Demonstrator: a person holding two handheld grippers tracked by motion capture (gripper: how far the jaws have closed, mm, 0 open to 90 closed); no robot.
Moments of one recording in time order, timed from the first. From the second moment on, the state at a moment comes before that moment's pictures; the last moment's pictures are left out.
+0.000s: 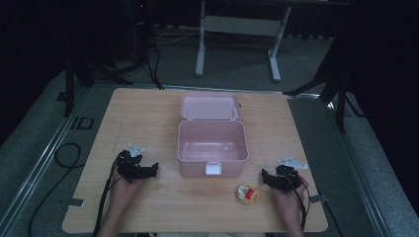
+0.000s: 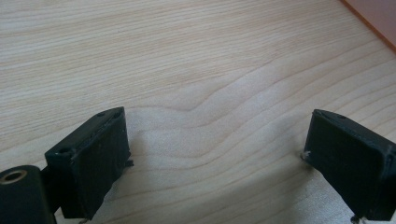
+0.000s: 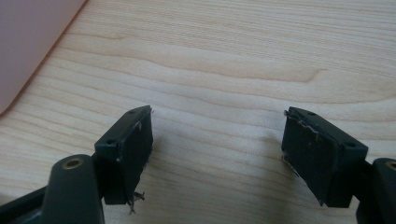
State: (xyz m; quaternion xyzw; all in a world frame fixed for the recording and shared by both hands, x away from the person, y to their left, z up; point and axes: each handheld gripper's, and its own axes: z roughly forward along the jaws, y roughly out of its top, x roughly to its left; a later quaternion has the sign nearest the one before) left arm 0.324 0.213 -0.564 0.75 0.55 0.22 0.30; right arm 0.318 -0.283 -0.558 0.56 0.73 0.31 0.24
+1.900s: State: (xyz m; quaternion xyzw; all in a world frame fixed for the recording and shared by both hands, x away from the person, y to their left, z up) left arm 0.324 0.213 -0.564 0.75 0.55 0.22 0.30; right arm 0.305 -0.278 -0.494 0.47 0.79 0.31 0.24
